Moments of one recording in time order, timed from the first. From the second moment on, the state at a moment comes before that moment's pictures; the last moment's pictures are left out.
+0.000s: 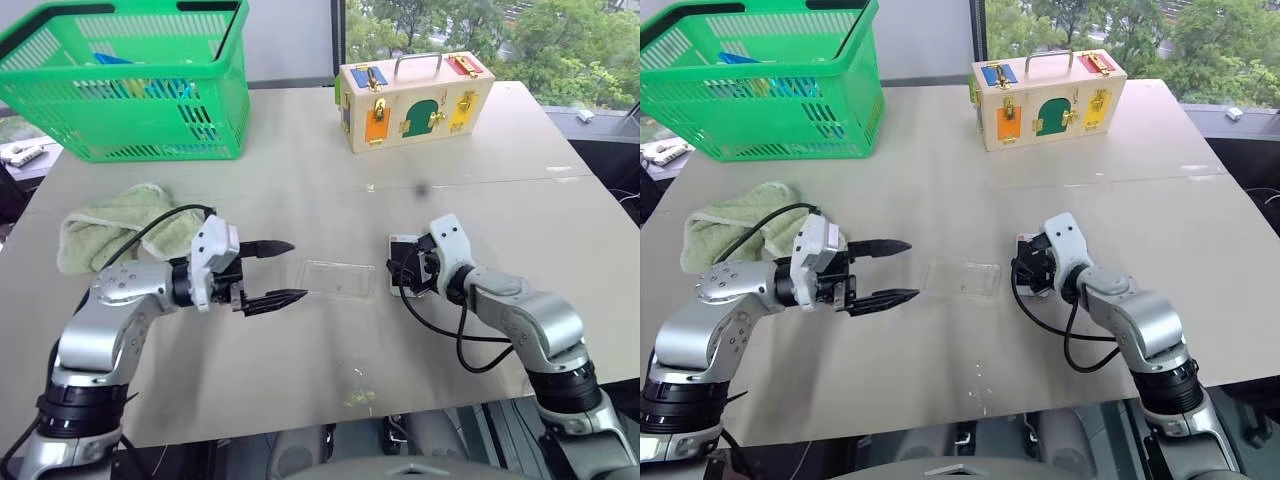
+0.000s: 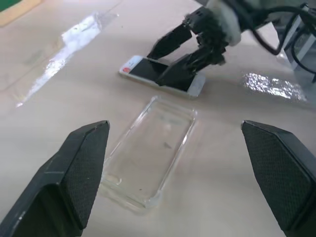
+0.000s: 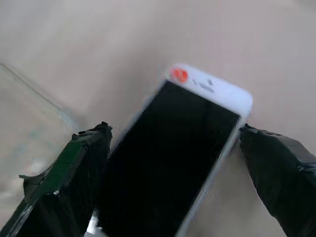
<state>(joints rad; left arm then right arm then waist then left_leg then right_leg) -0.14 0.76 0.17 -0.25 -0.52 0.43 -1.23 -0.35 -0.34 0.16 -0.37 0.39 1.06 0.18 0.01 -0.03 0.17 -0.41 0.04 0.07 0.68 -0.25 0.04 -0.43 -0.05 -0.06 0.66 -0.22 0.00</state>
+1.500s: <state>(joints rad) -0.16 0.80 0.19 -0.39 -0.63 0.56 -1.05 -0.42 -0.70 0.23 -0.39 0.36 1.22 0.55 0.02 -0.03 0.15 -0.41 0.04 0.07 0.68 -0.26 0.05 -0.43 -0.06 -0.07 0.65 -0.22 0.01</state>
